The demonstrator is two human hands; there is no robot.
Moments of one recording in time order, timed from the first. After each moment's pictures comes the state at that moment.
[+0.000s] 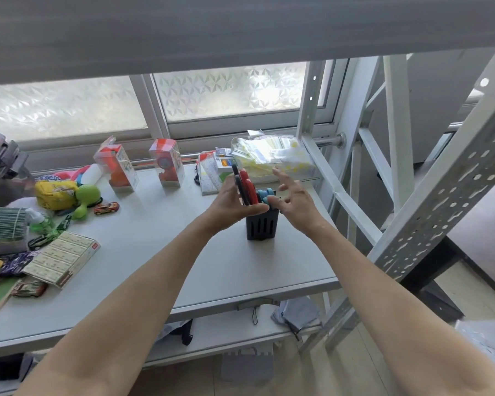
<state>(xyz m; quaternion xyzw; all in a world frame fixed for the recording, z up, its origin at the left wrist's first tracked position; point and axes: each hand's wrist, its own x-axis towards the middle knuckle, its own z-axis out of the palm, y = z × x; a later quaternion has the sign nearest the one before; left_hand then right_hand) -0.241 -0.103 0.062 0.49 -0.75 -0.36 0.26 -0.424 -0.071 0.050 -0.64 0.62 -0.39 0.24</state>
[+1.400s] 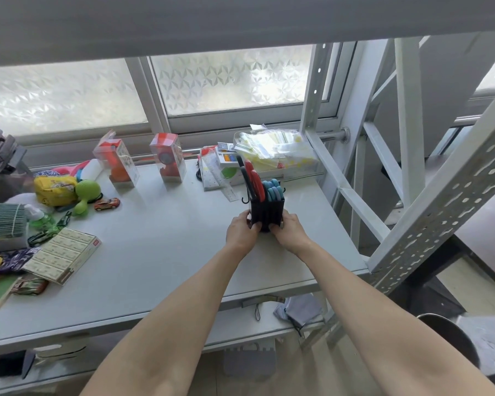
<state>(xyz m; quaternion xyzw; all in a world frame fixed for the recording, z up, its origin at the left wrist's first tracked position) -0.266 -0.079 -0.015 0.63 -0.62 -0.40 0.24 -0.401 -0.068 -0.023 -0.54 0.70 -0.29 0.36</state>
